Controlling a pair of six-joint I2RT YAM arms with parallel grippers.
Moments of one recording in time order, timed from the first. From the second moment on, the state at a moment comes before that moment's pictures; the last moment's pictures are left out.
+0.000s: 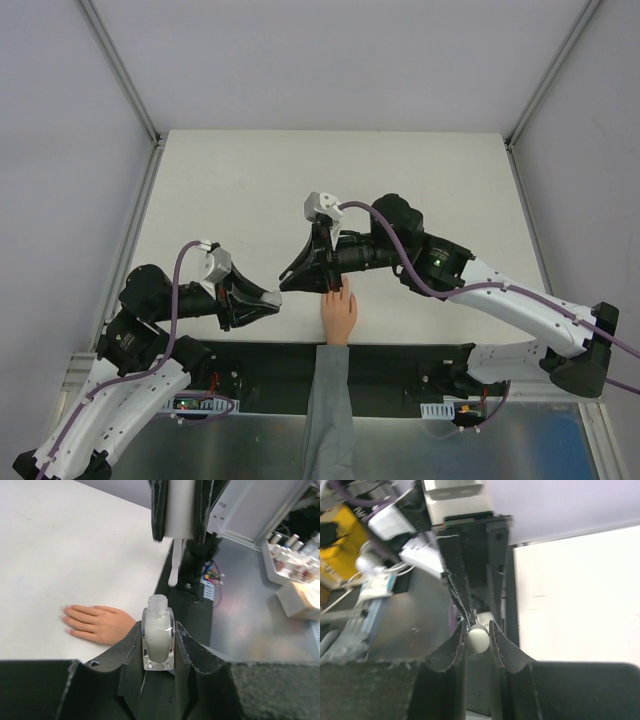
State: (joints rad) left arm -0.53 0.34 0.66 -0.37 0.88 -0.27; right arm 1.10 1.23 1.25 -0.15 -0.63 0.19
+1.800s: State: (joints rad) left arm -0.53 1.20 1.15 -0.24 0.15 -0.32; right arm 0.66 1.50 0.95 -0.53 -0.30 0.35
